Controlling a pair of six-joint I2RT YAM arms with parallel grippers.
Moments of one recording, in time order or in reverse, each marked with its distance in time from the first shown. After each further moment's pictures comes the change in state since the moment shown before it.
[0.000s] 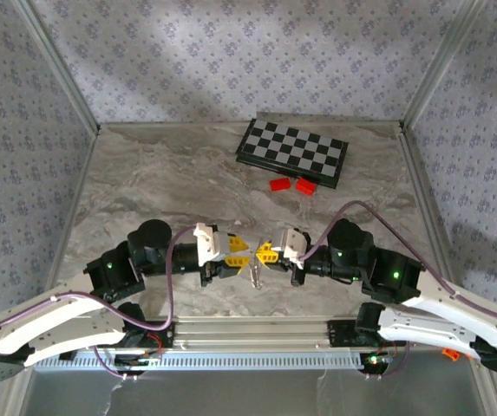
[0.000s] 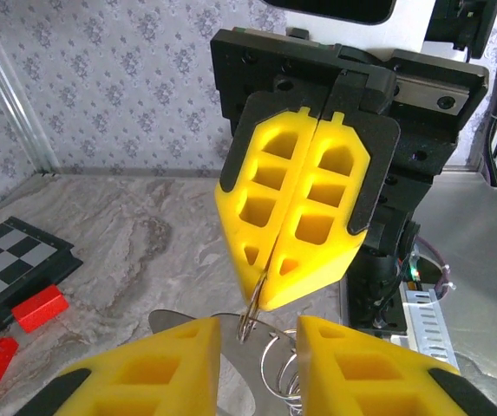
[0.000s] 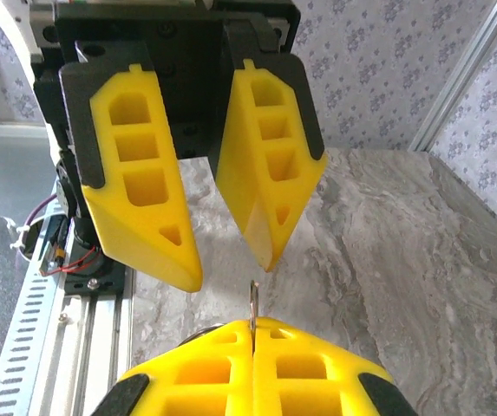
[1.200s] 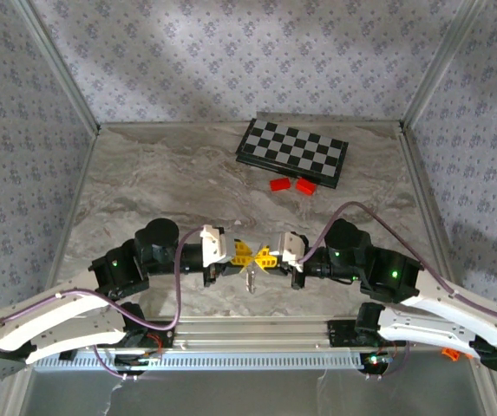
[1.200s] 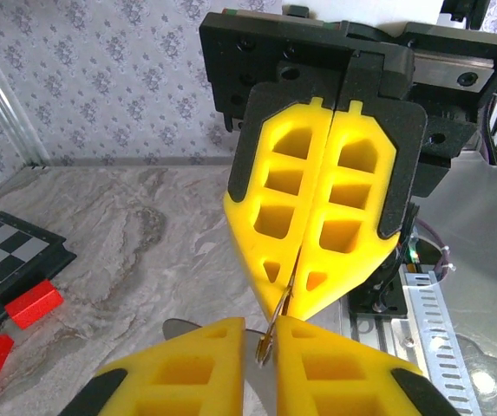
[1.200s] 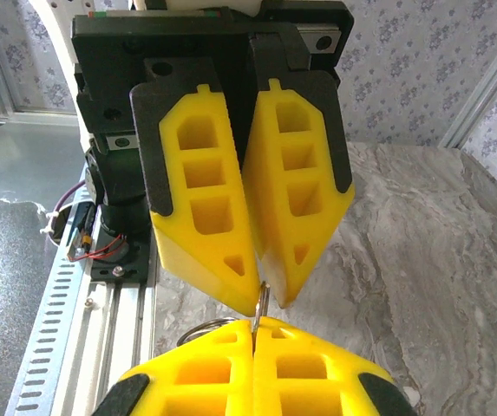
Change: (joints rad) left arm -0.002 0.035 0.011 -0.016 0.010 0.037; right arm 0.003 0.005 0.002 -0.019 -0.061 -0.005
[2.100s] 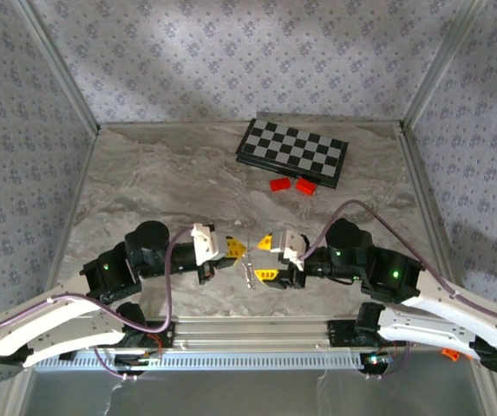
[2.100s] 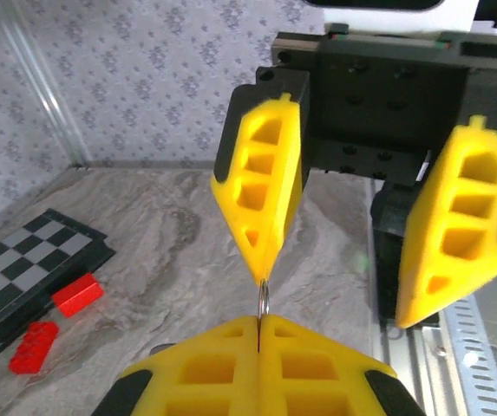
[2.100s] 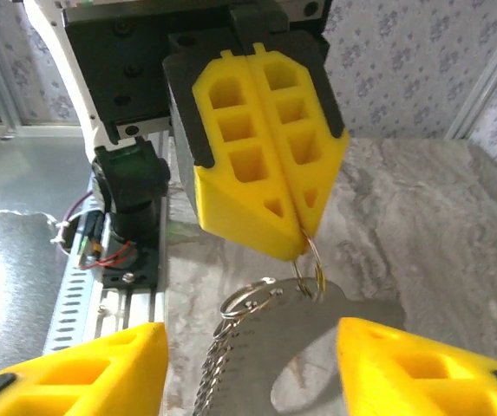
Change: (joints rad) left arm 0.000 -0.060 -0.010 -0.015 -0.099 0.003; right arm -0.021 -0.010 0.000 -0.002 -0.004 0.063
